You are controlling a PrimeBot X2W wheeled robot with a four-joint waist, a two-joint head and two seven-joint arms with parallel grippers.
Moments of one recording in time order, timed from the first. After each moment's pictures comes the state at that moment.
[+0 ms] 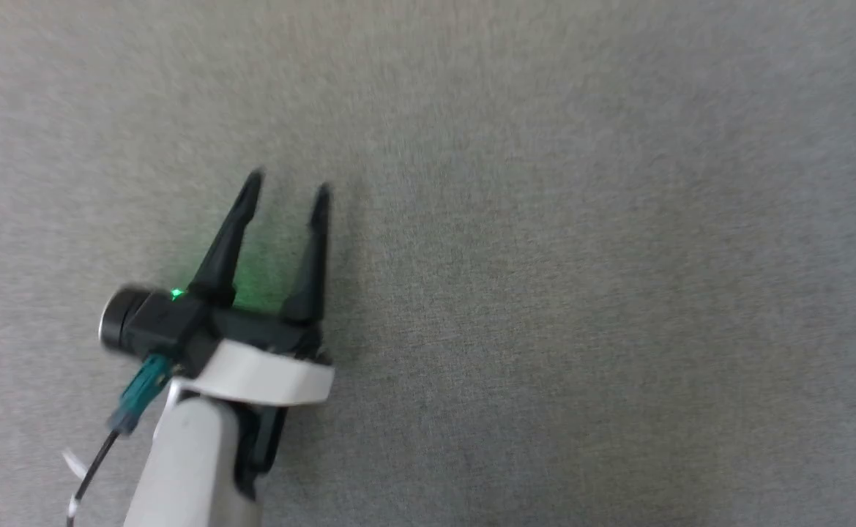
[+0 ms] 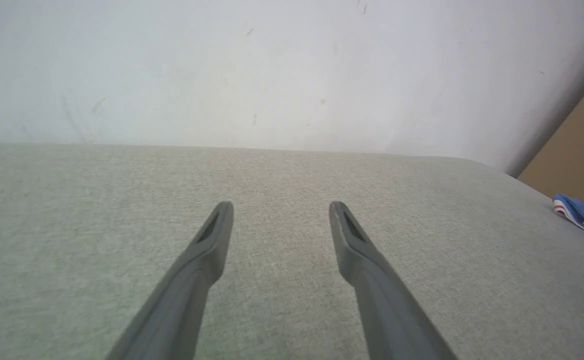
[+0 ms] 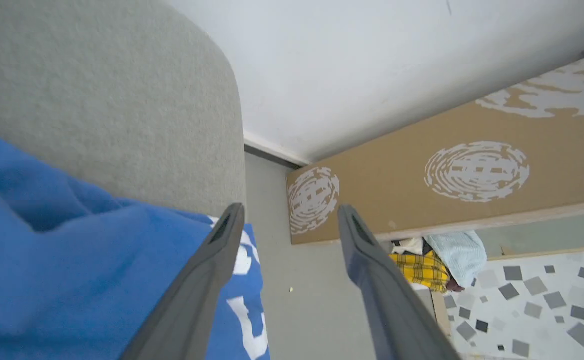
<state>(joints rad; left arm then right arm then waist) -0.27 0.08 -0.13 -0.02 -0.15 -0.12 -0.26 -0.71 -0.82 -0.06 0.75 -0.04 0.13 0.01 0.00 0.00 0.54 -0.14</state>
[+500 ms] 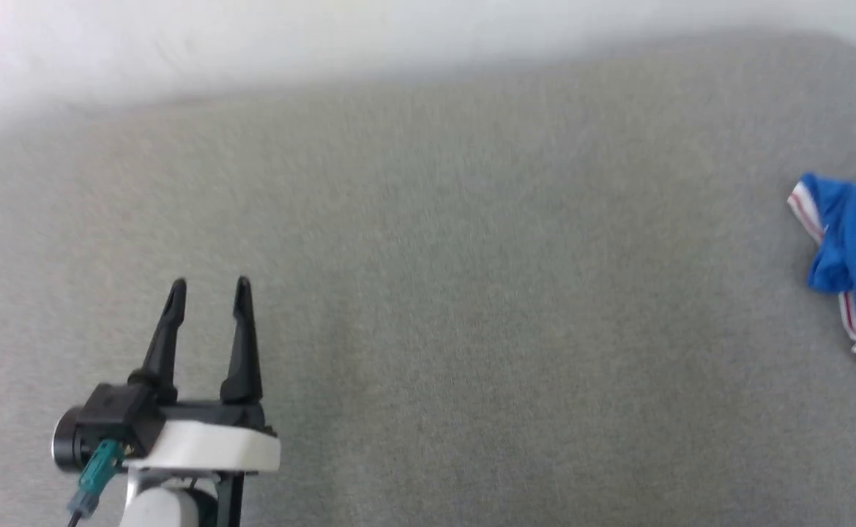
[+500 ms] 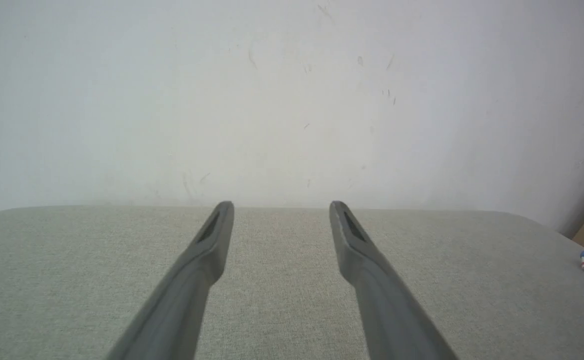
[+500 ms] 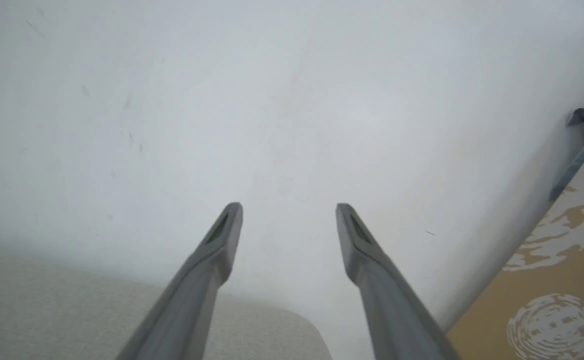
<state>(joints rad) -0.06 0.06 0.02 -0.02 -0.16 -0.05 -0.26 -0.60 -0.50 -0.08 0.28 0.07 0.13 -0.14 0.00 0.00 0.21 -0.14</state>
